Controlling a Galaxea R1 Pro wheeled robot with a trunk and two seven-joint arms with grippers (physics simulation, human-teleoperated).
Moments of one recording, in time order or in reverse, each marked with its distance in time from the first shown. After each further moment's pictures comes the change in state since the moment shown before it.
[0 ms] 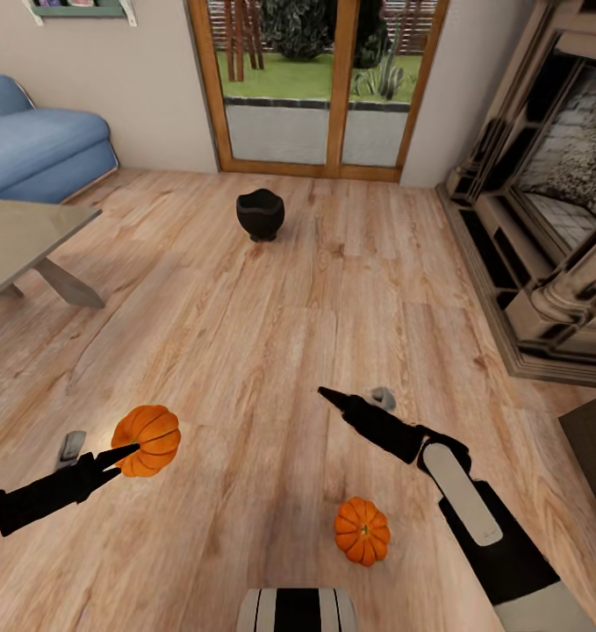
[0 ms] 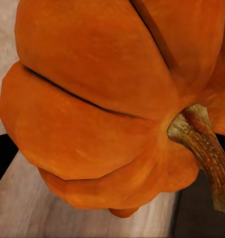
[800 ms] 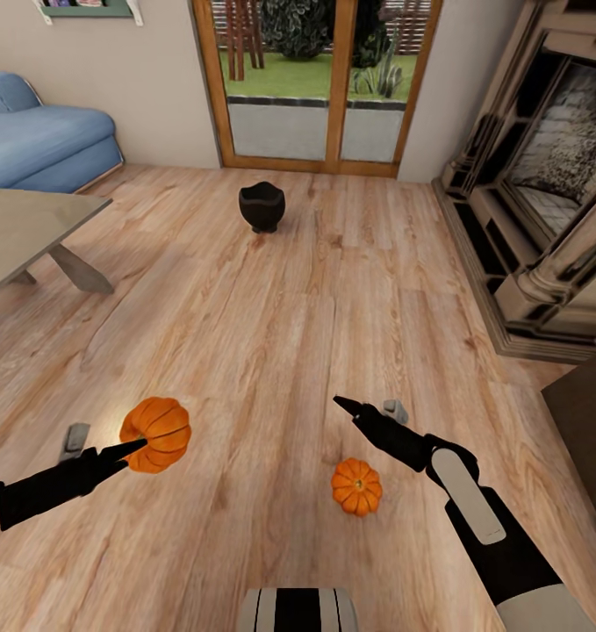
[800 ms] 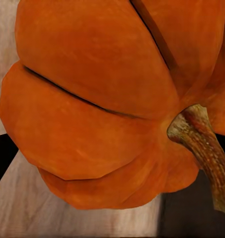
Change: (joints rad) left arm 0.042 -0.006 0.000 -0.186 0.023 0.078 -0.001; right arm 0.011 0.003 -0.077 0.108 -0.021 0.012 -0.015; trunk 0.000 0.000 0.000
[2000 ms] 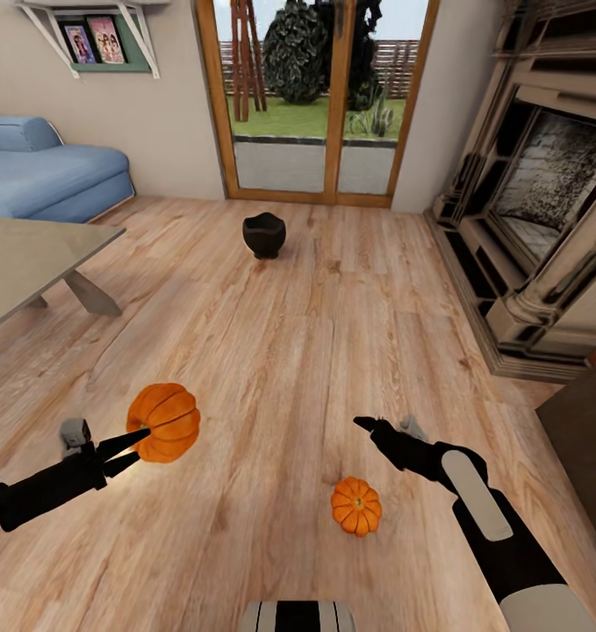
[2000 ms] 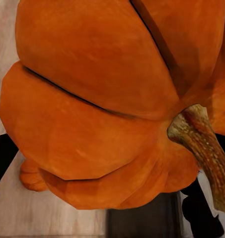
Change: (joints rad) left arm 0.035 0.003 -0.044 -0.067 0.250 0.003 0.002; right arm 0.000 0.004 -0.079 0.062 -0.037 0.063 -0.299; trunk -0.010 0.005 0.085
